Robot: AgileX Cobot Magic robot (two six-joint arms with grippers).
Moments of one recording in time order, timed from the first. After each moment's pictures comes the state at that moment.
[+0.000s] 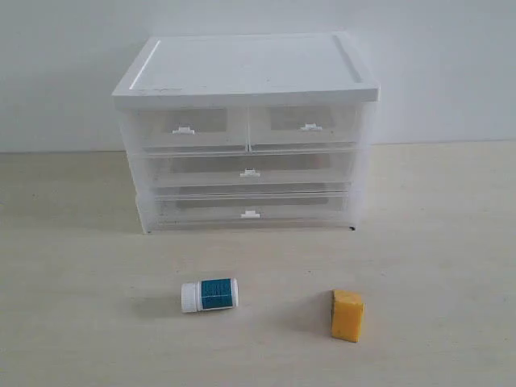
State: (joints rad) left arm 0.09 0.00 0.00 0.01 0.26 0.16; right arm 0.09 0.01 0.00 -0.08 0.34 -0.02
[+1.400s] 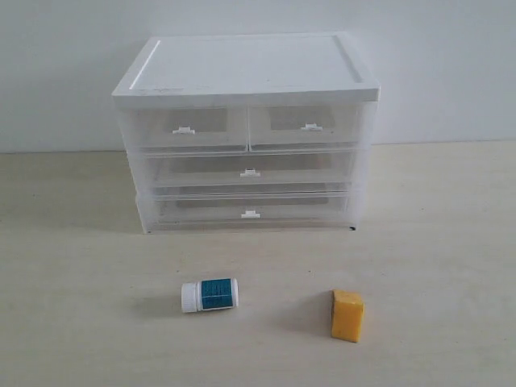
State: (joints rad) left arm 0.09 0.87 -0.37 0.82 -0.70 -1.33; right arm 0.09 0.62 -0.42 -0.50 -0.37 0.95
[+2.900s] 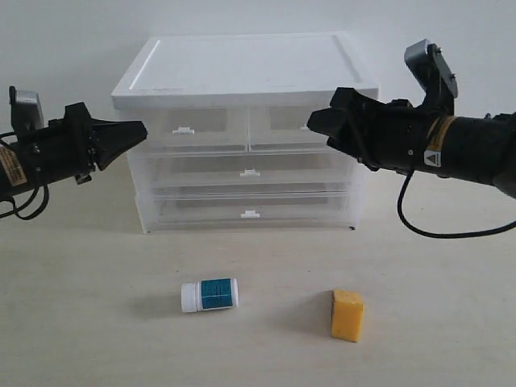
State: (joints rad) left arm 0.07 2.05 -1.06 1.11 -1.21 -1.54; right arm 0.24 1.73 -0.91 -0.88 -0.69 1.47
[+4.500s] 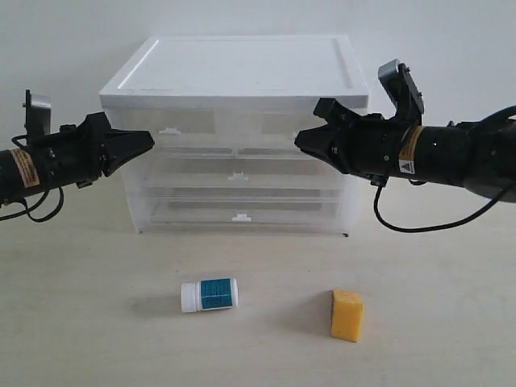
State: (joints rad) left arm 0.04 2.05 -1.07 1.08 -1.08 -1.49; right arm 0.24 1.89 -1.02 -1.01 -0.76 1.62
